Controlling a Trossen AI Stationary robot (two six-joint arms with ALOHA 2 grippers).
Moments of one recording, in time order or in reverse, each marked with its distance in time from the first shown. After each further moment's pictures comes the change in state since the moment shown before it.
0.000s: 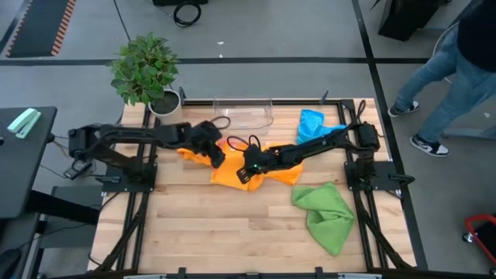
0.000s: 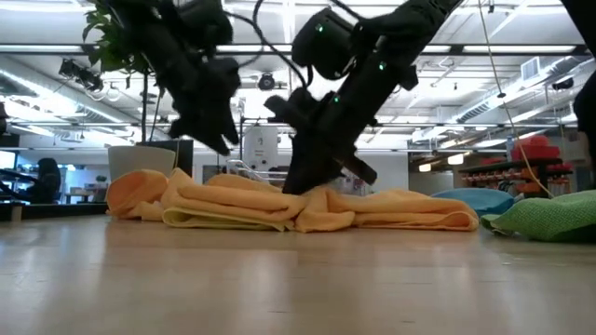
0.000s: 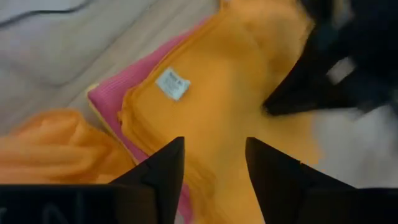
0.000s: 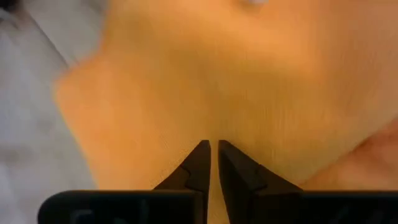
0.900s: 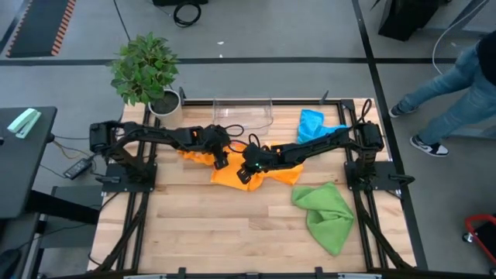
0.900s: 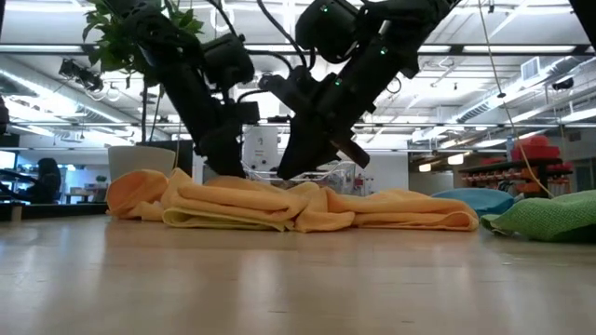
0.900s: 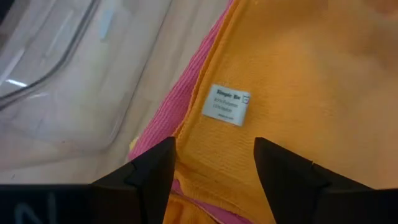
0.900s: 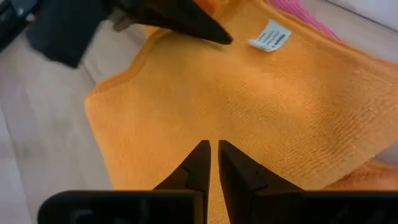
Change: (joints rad) left arm 0.009 0.225 0.001 0.153 -0.173 0.428; right arm 0.010 -0.042 0.000 0.016 0.042 -0.130
